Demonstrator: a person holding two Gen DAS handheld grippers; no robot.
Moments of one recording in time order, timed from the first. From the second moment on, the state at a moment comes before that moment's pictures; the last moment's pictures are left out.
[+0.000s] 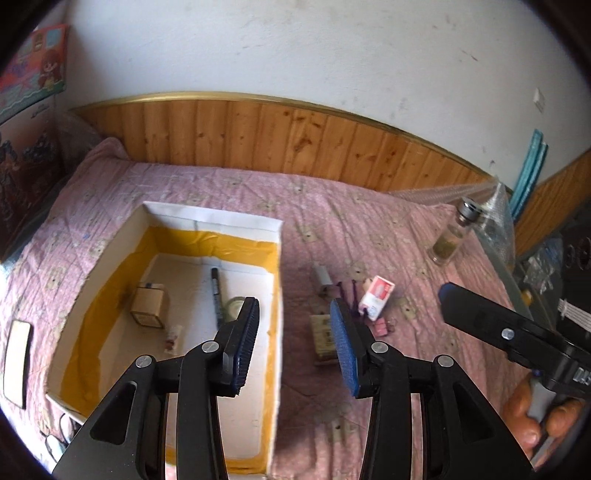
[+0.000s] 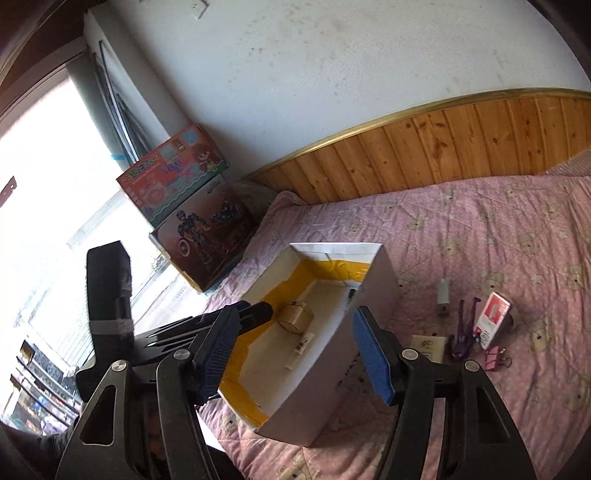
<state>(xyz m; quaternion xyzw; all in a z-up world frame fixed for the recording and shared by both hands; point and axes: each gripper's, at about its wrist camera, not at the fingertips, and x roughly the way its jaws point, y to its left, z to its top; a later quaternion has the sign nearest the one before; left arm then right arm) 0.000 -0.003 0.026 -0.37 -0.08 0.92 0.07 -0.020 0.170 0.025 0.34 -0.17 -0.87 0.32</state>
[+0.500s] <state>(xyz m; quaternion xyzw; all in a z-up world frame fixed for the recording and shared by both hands) -0.047 0.076 -0.054 -0.49 -0.05 0.86 0.12 -0.079 0.236 -0.067 0.48 -0.16 -0.85 0.14</state>
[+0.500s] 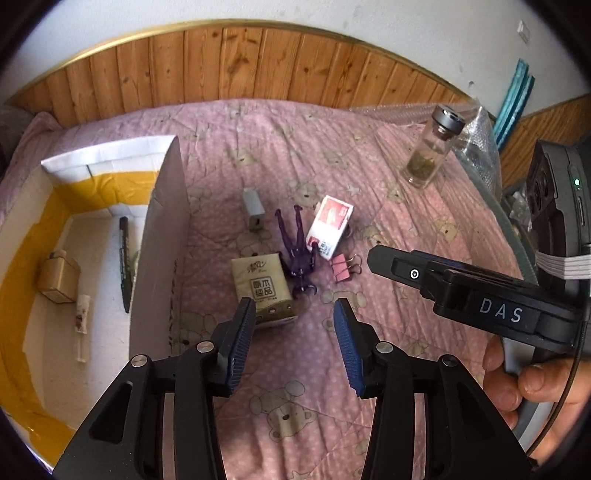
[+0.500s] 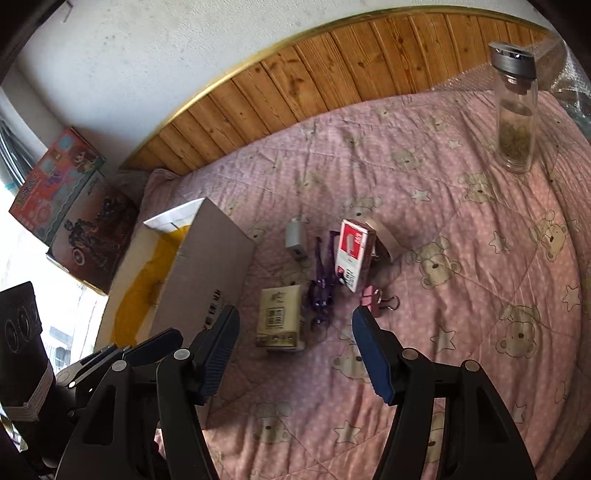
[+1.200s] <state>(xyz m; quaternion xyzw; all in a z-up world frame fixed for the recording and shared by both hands) -0.105 0.074 -0.142 -0.56 -0.07 0.82 0.08 -0.138 0.233 -0.158 0.53 -0.01 -0.84 0.10</state>
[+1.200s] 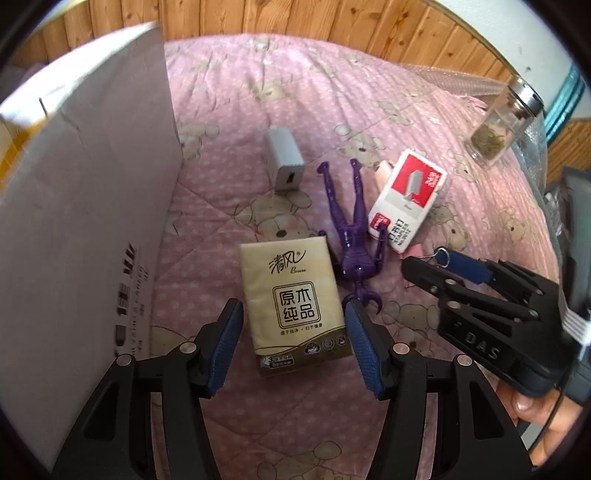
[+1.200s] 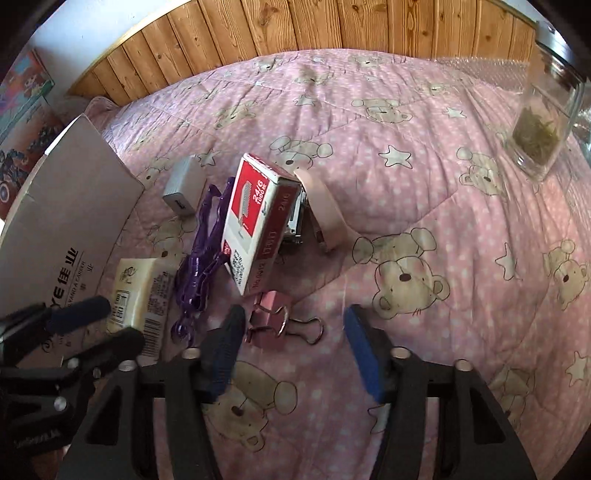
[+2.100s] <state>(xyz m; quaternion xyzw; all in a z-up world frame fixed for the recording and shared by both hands) -0.085 0.074 -0.090 -0.51 -0.07 0.85 0.10 -0.112 0.234 -0.107 0.49 -0.05 -0.86 0.14</state>
